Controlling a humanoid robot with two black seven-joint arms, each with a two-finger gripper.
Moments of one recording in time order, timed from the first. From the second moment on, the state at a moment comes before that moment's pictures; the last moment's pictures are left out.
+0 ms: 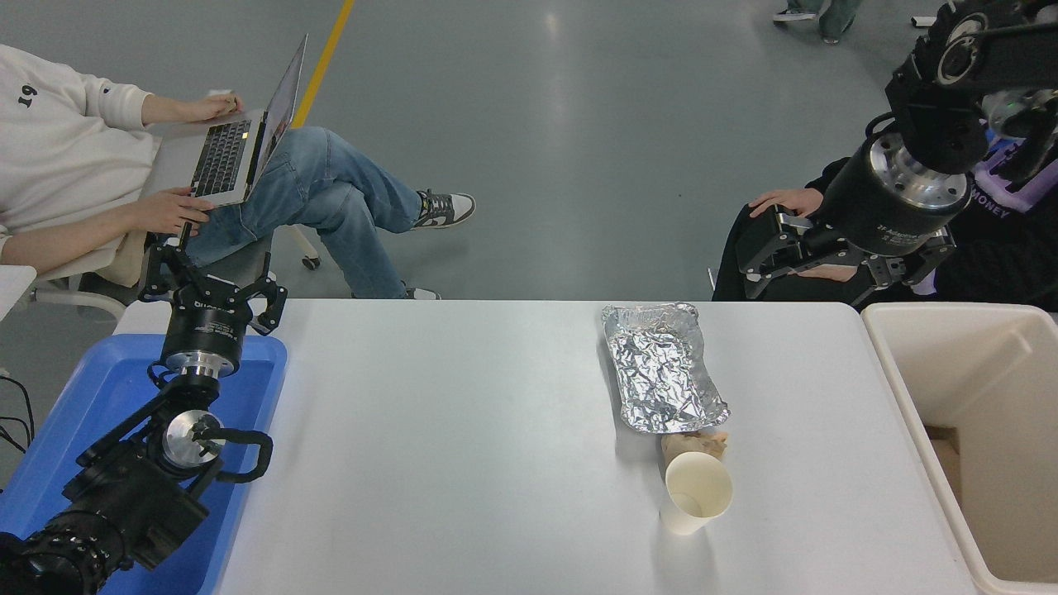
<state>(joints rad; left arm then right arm) -0.62 0.21 -0.90 -0.40 -0.07 -0.54 -0.56 2.28 -0.32 -1.25 1.35 0.00 0.79 -0.17</state>
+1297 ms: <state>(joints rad) -0.62 0.21 -0.90 -0.40 -0.07 -0.54 -0.56 2.27 -0.32 -1.26 1.35 0.00 0.79 -0.17</state>
